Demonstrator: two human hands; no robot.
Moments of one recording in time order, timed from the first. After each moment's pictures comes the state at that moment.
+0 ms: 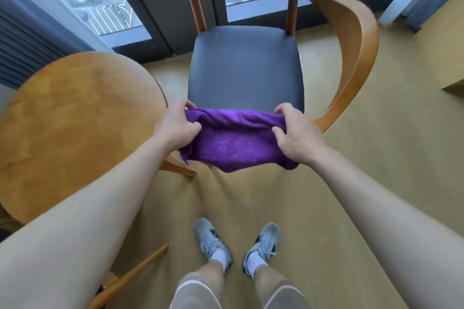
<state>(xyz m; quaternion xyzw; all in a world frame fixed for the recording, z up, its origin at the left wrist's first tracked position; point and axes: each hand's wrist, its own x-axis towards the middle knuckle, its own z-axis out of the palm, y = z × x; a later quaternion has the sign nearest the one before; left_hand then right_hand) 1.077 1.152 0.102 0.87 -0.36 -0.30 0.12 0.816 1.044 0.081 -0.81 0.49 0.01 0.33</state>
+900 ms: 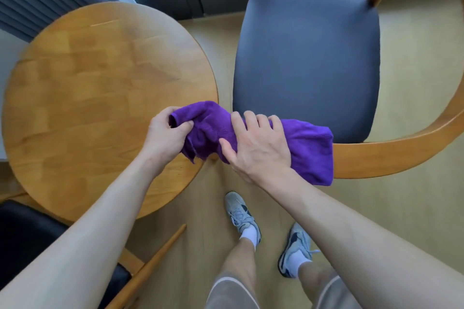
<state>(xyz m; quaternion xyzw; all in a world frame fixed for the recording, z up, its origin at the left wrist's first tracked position) 1.200 1.244 0.055 0.84 -0.13 -0.38 0.37 1.027 1.154 0.030 -0.93 0.34 0.12 0.11</state>
